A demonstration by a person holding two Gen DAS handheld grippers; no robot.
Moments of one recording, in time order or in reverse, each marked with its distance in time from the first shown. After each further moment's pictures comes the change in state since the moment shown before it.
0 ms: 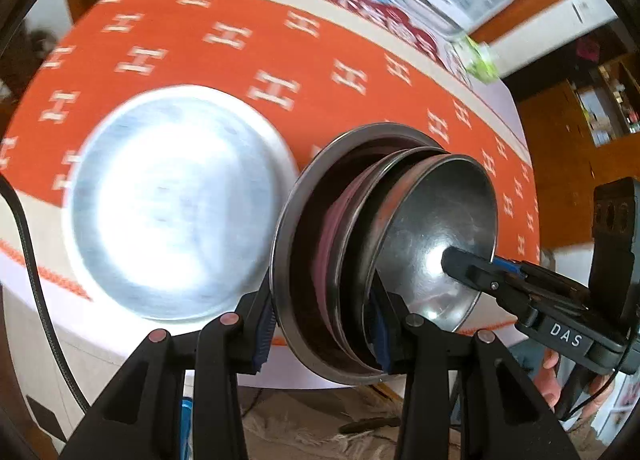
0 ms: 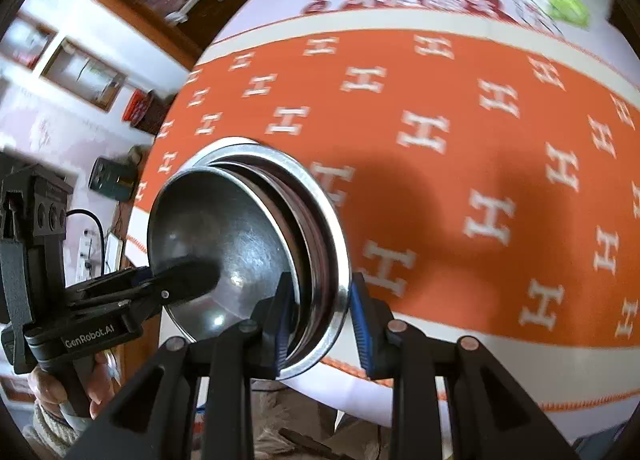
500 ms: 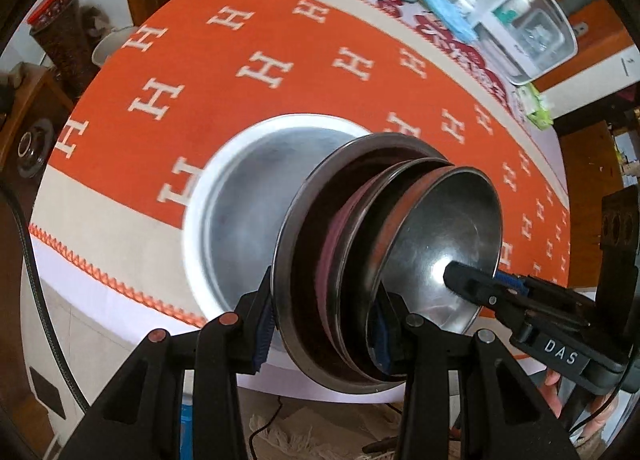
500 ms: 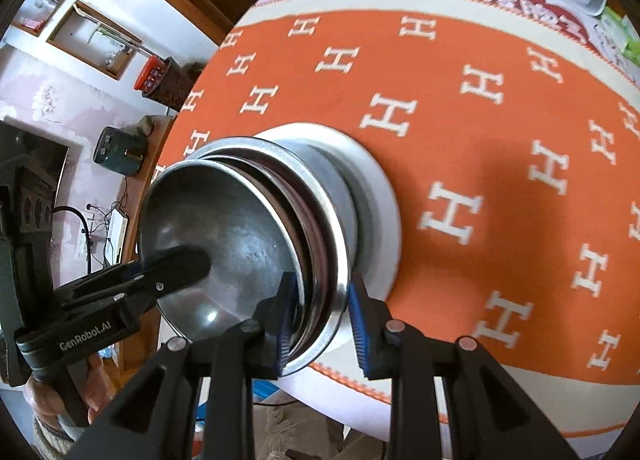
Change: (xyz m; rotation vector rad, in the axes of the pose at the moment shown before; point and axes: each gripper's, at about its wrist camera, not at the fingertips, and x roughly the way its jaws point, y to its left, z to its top) left arm -0.015 0.111 0.030 -0.114 -0.007 0.090; right arm 0.080 0.092 0.039 -0.052 0.096 0.012
